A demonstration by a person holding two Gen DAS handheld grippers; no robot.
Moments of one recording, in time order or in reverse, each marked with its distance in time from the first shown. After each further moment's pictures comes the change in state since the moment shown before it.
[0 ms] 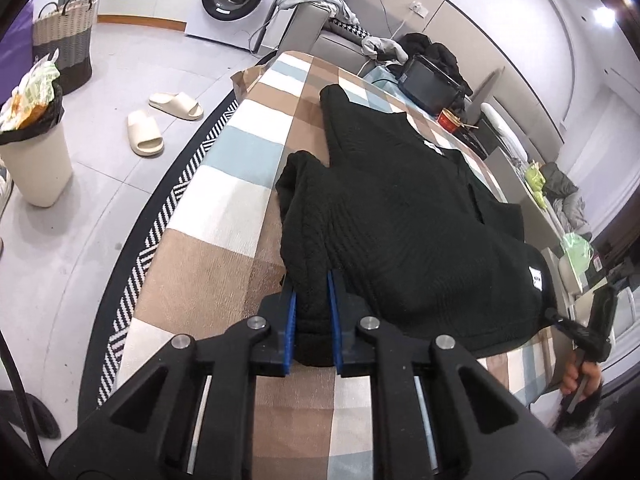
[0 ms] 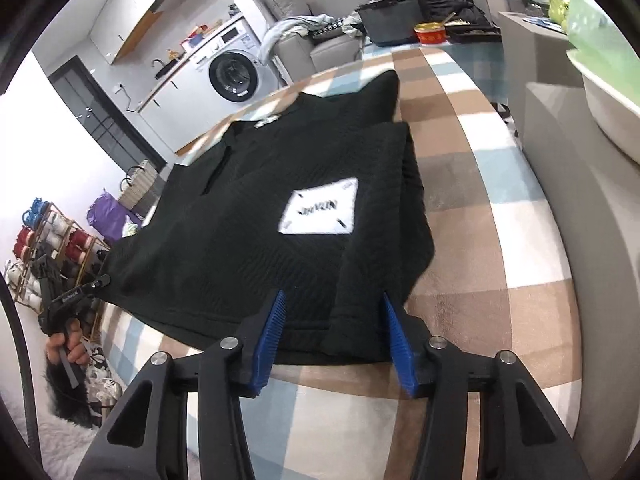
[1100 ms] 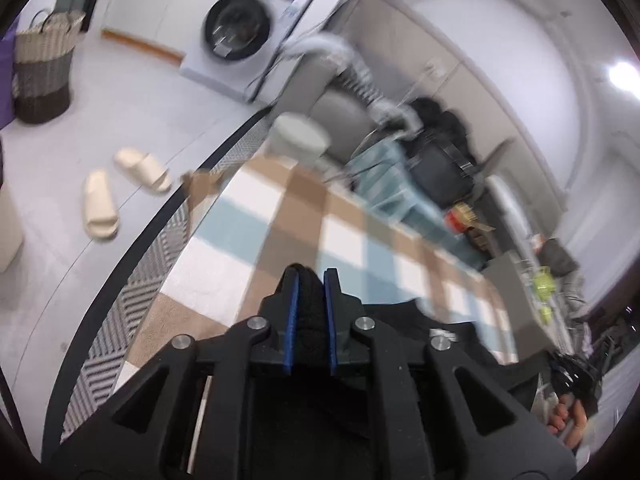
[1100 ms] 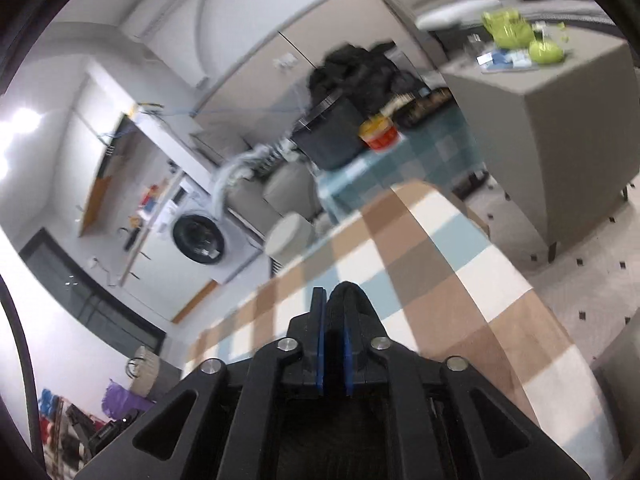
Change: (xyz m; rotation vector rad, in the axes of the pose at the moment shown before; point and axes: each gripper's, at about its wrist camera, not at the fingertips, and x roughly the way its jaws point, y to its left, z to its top) left arm 0.169 -0.034 0.258 -0.128 -0.138 0.004; right arm 0.082 -0.047 0.246 0.418 -0.347 -0.003
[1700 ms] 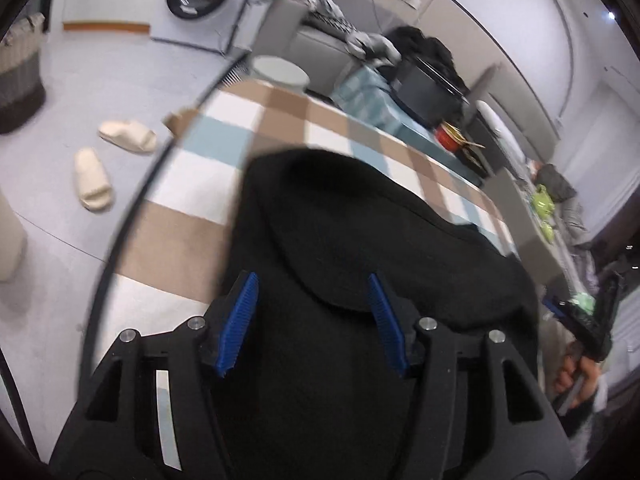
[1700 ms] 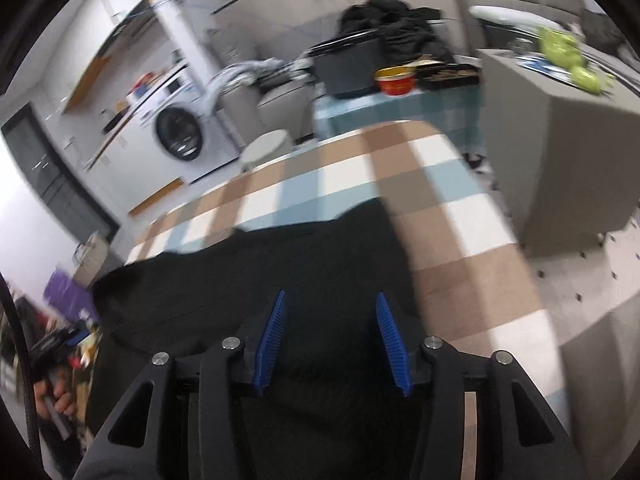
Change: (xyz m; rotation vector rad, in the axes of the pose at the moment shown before) left arm -0.005 -0.011 -0.064 0.156 0.215 -0.071; right arm -0.017 0.029 -0.075 -0.374 0.180 -0.056
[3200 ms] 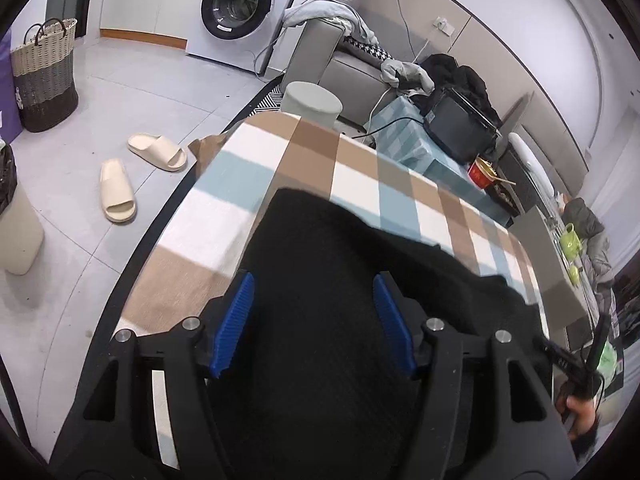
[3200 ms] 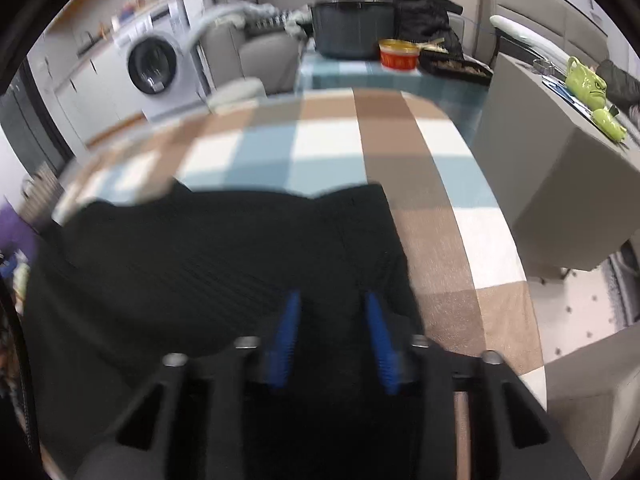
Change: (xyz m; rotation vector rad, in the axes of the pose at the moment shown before) left arm 0.007 0.000 0.021 -0.063 -0.126 0.141; right arm 0.071 -0.005 0.016 -0.158 0.131 -0.275
